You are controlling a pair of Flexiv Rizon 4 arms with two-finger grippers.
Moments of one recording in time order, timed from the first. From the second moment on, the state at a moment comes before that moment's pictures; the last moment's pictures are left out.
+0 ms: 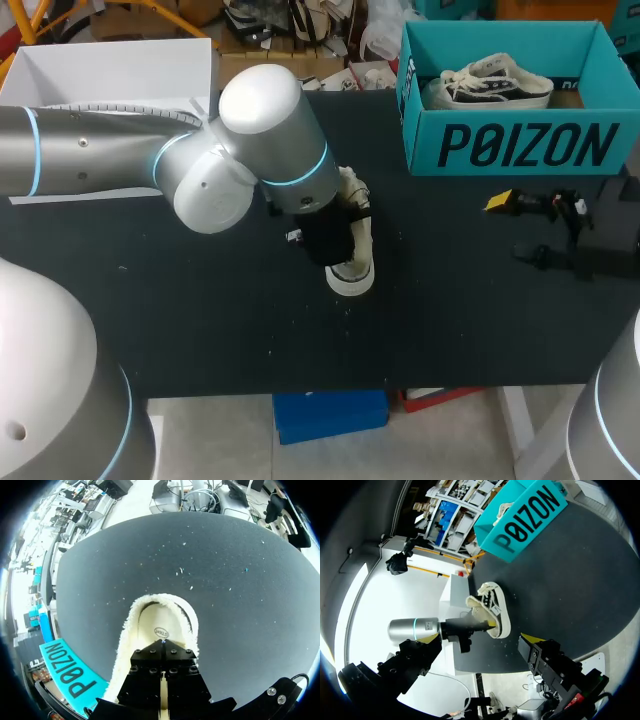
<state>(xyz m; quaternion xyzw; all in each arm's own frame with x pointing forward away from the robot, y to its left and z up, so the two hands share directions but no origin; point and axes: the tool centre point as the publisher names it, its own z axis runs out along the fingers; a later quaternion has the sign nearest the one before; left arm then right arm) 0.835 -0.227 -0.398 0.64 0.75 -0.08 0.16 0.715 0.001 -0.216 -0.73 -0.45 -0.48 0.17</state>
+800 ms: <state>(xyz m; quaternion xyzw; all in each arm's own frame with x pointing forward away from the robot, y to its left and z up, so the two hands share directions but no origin) 0.885 -0.162 -0.301 0.44 0.81 -0.25 0.29 0.715 0.001 -0.216 -0.73 -0.45 -0.48 0.17</state>
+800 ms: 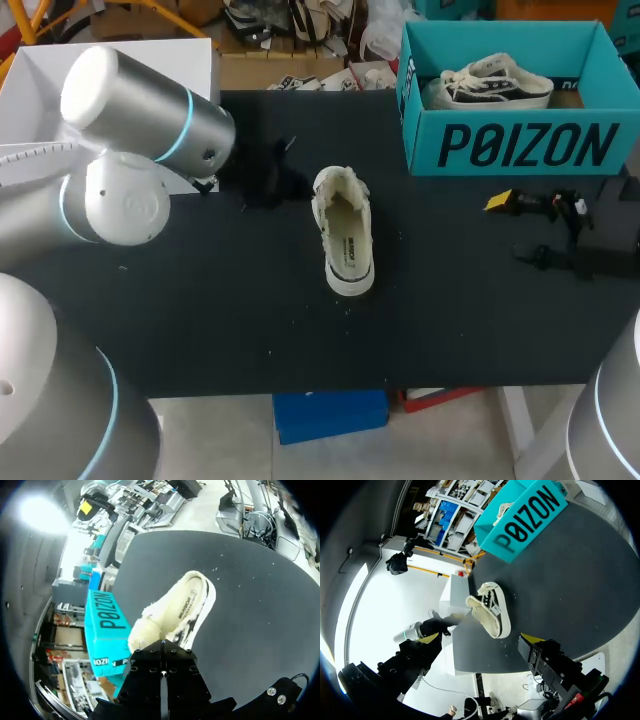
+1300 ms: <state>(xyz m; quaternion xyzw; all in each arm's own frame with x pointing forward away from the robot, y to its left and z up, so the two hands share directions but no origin) 0.939 -0.167 -0.308 0.36 0.81 -0.27 0.38 0.715 0.001 -0.216 -0.73 -0.45 -0.48 0.17</state>
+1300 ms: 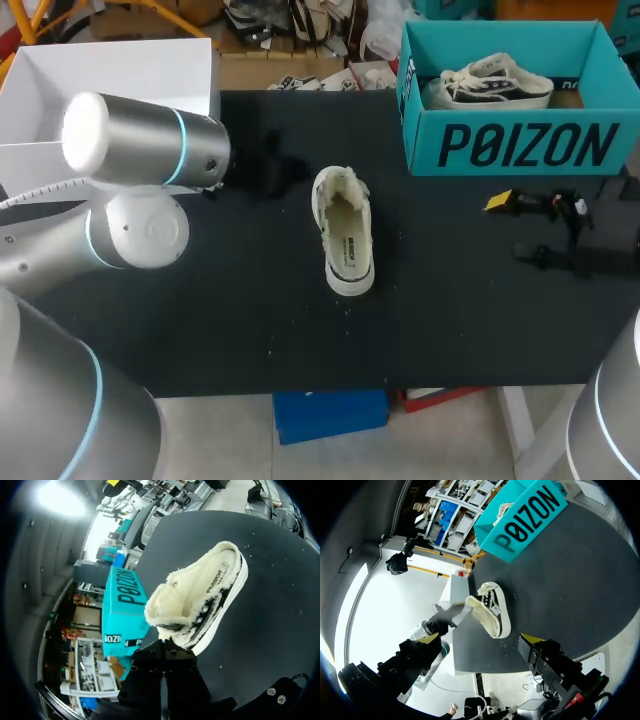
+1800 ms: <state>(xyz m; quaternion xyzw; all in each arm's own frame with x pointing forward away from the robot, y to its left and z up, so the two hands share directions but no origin) 0.914 -0.202 -0.332 0.40 0.80 -0.31 0.33 0.715 0.001 -0.216 -0.73 -0.45 -0.48 0.17</state>
